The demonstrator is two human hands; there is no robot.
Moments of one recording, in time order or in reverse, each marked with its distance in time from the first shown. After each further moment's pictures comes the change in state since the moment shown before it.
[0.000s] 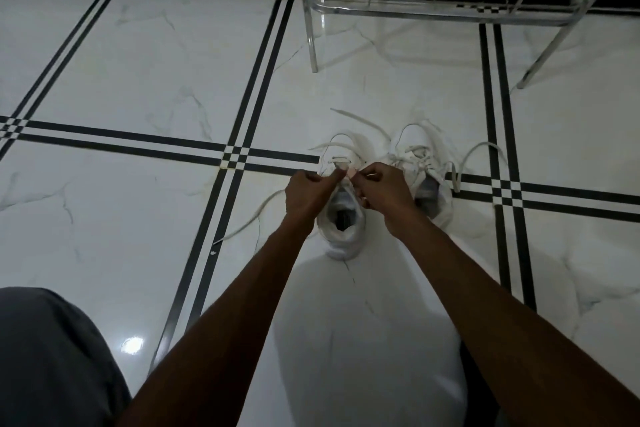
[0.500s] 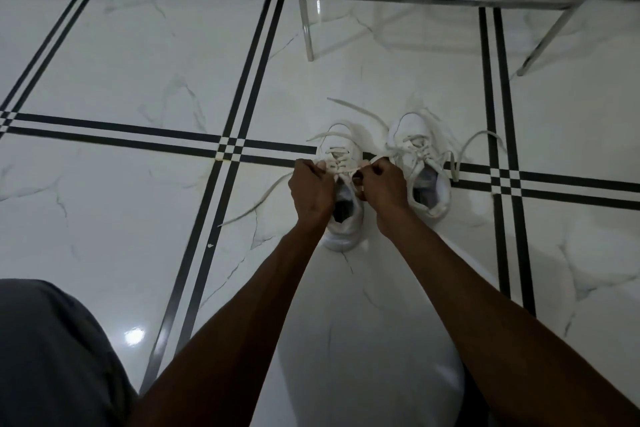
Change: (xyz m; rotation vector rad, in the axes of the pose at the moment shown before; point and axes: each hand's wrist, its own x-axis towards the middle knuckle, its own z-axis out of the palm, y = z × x) left_hand -0.015 -0.002 0.019 0.005 0.199 0.114; right_hand 0.002 0.014 0.011 -0.014 0.155 0.054
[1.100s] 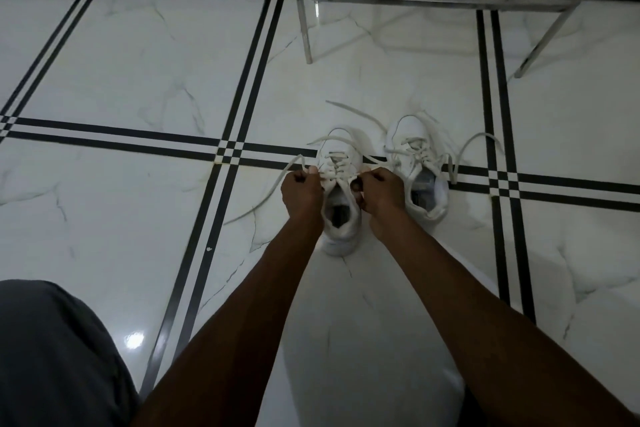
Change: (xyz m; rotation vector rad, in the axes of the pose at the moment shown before) left_hand 0.013 -0.014 0.004 -0.362 0.048 -0.305; right_hand -0.001 0.005 0.001 0.244 0.004 0.190
